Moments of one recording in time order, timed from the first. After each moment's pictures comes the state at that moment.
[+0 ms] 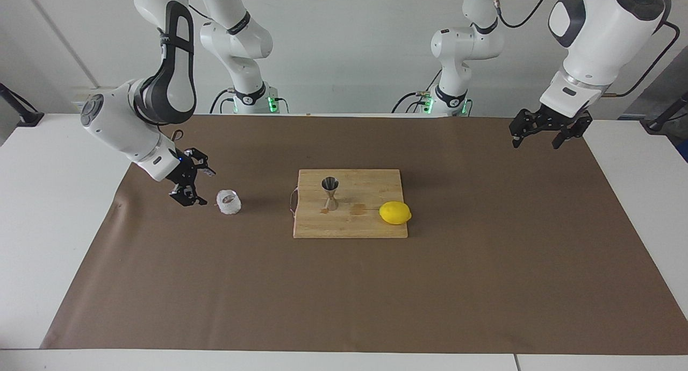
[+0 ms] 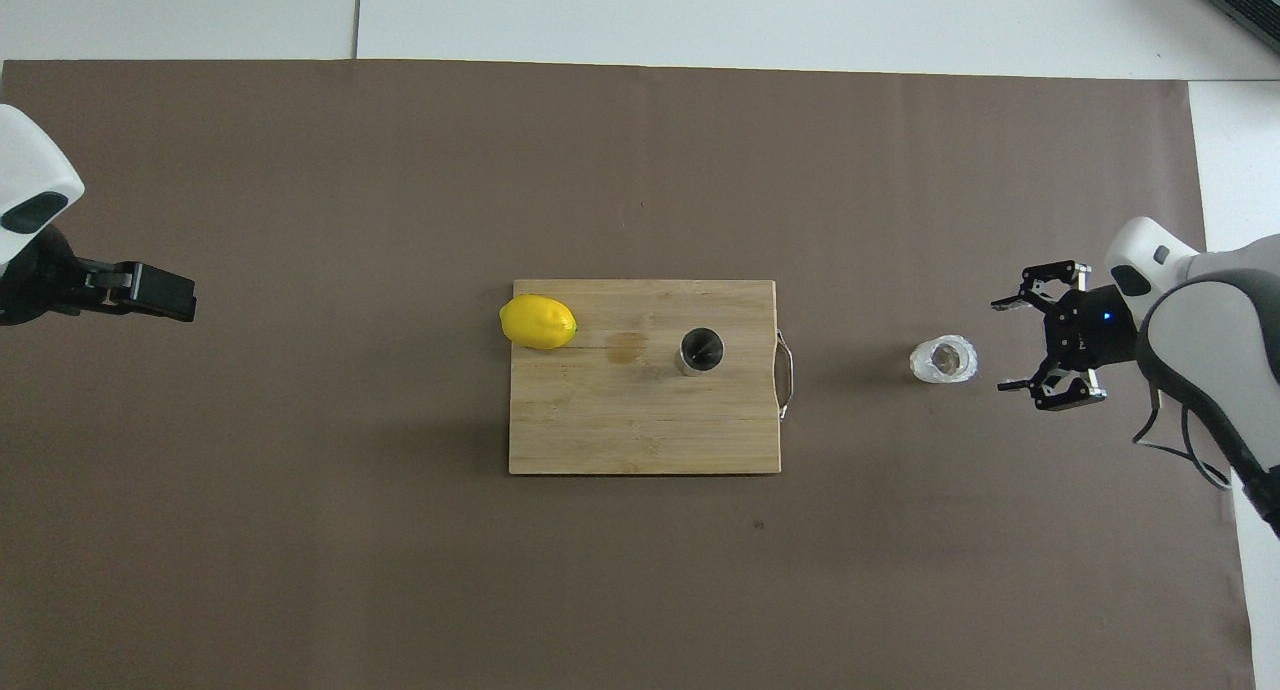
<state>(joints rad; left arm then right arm) -0.03 -0.03 -0.04 -1.69 0.02 1.65 0.04 -0.22 0.14 0.05 -2.06 0.44 2.02 -1.94</state>
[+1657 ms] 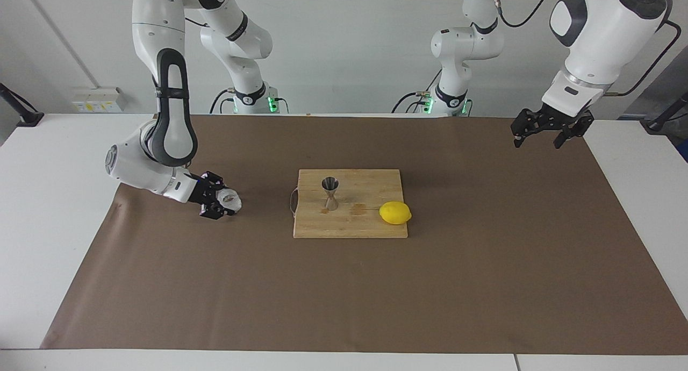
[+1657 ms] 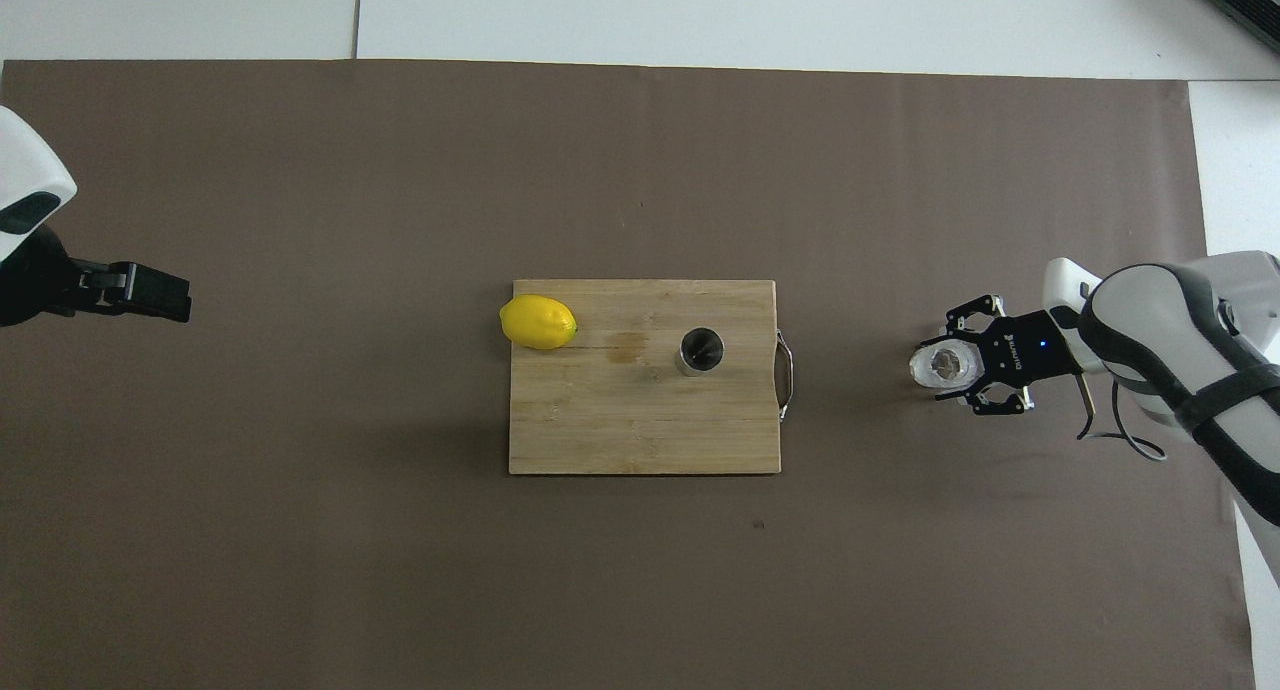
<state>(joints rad) -0.03 -0.03 -0.04 -1.69 0.02 1.65 0.04 -0.25 0.34 0.06 -2.06 0.62 2.02 -2.32</state>
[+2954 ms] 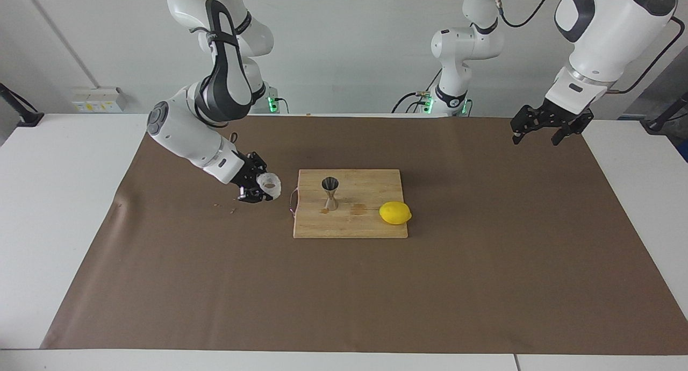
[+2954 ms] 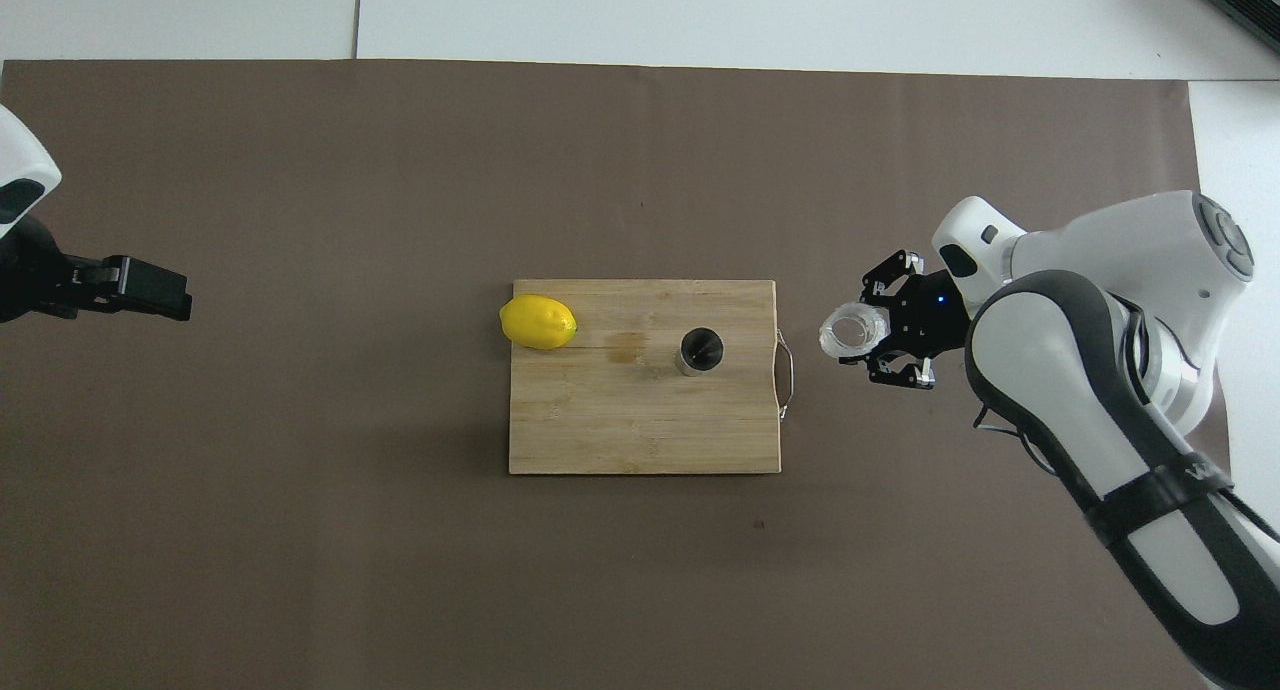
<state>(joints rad) -0.01 -0.02 -0.05 -1.65 -0.02 1.60 0.02 0.05 0.14 0.07 -2.01 0.53 2.07 -1.68</state>
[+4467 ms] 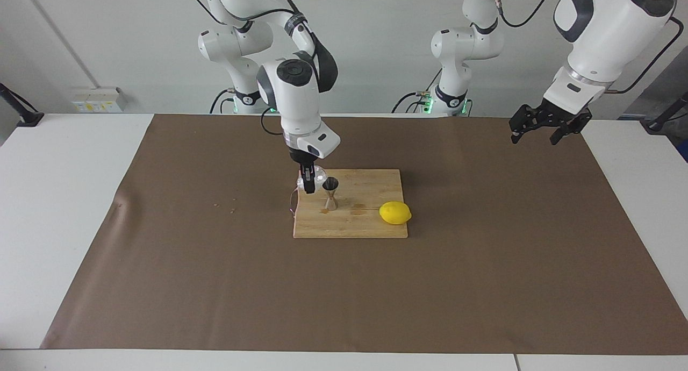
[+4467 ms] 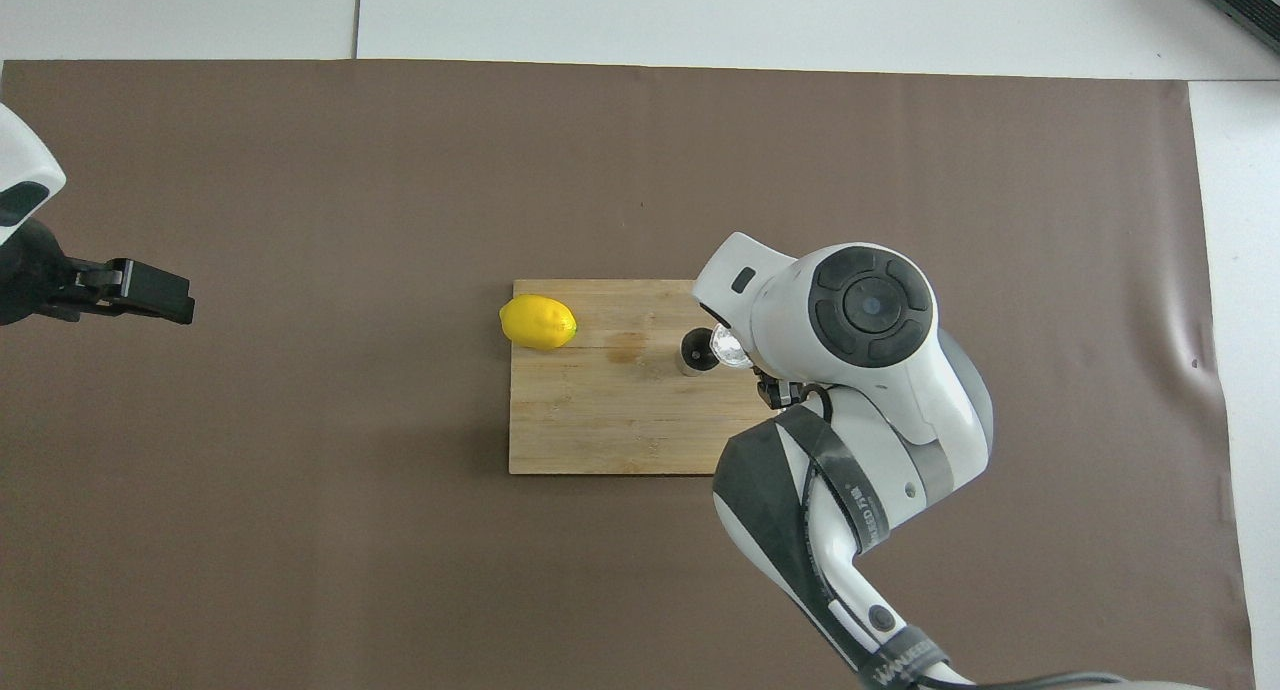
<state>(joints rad) -0.02 -0.02 -0.05 -1.65 -0.02 1.60 0.02 0.41 0.15 0.07 -1.91 -0.09 2.14 -1.20</state>
